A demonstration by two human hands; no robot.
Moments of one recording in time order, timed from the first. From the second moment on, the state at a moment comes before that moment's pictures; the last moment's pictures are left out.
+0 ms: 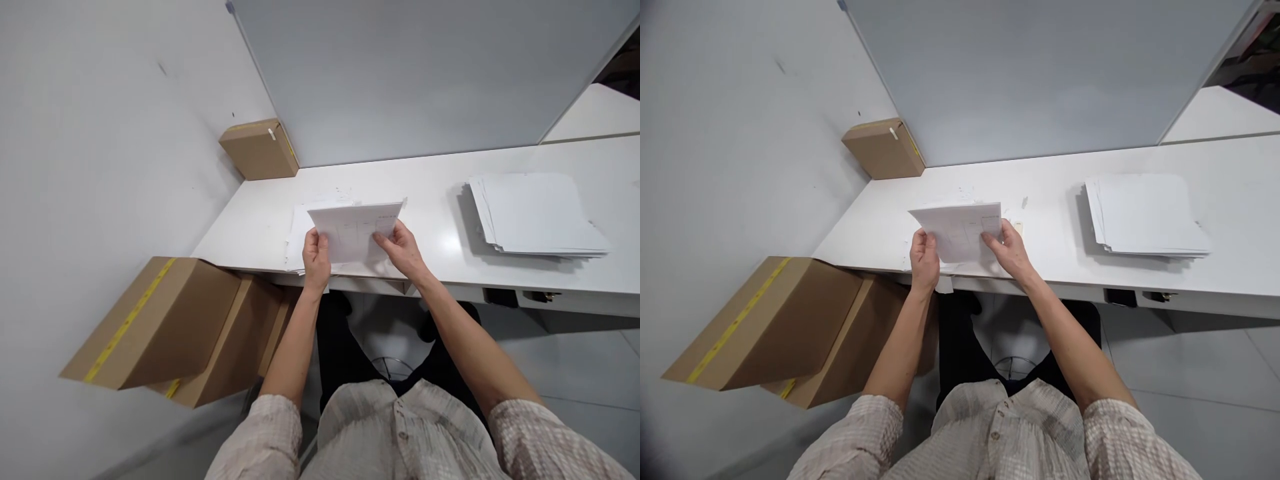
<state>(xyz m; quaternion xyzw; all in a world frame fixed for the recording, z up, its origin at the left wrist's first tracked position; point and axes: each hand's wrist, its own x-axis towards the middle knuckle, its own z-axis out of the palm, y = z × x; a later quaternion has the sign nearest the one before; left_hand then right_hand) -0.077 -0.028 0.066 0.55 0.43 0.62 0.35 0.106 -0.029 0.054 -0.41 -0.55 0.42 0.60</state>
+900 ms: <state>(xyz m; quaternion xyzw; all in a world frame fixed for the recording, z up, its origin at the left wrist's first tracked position) -0.076 -0.021 0.058 0.53 0.46 0.64 0.31 0.114 -0.027 0.046 -0.37 -0.53 0.45 0.62</state>
